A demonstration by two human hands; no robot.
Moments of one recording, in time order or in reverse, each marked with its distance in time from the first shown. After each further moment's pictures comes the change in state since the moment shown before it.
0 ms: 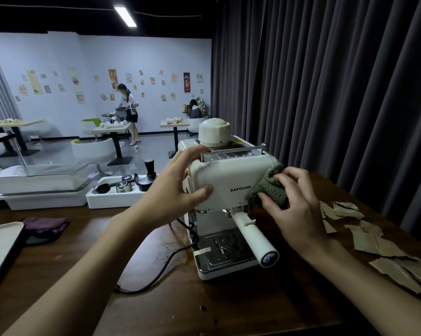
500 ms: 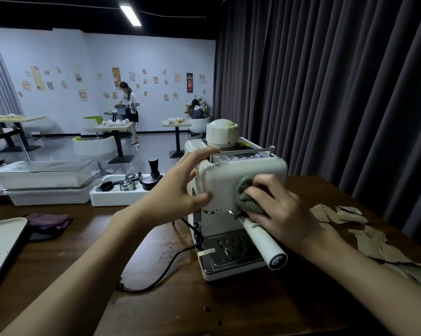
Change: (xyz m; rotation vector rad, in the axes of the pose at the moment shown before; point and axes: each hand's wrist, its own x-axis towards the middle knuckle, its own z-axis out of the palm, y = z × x) left_hand -0.001 -0.005 -0.011 -0.030 -0.119 0.015; right_hand 0.016 -0.014 0.009 -0.057 -0.282 -0.434
